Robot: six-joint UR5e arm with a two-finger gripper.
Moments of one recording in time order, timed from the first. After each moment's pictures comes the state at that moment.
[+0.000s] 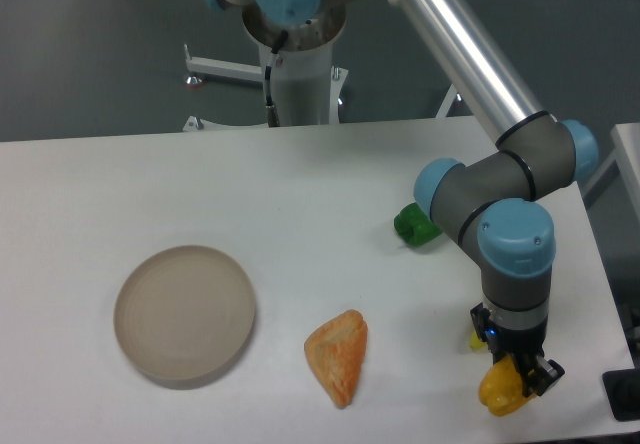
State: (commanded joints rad) arm 2.32 -2.47 -0.80 -1.07 1.63 1.48
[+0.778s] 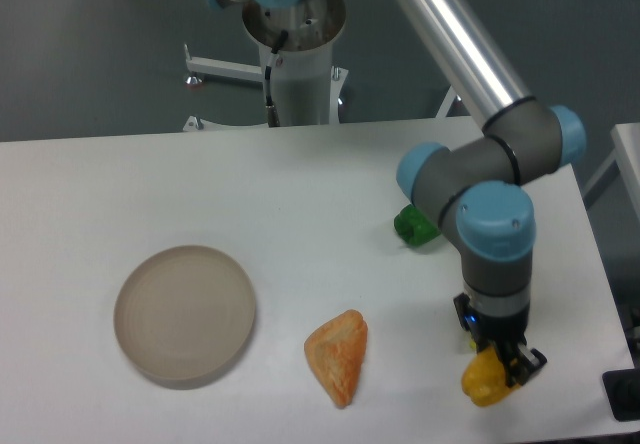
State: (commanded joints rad) arm 2.28 -2.26 -1.01 -1.11 1.64 1.42
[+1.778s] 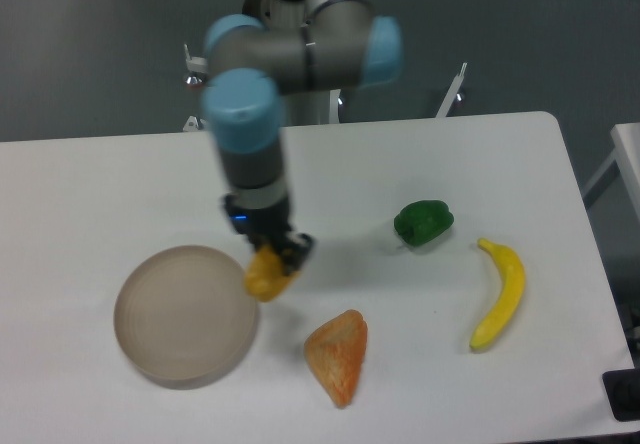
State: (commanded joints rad) arm 1.83 -2.05 -1.35 -1.22 1.62 0.47
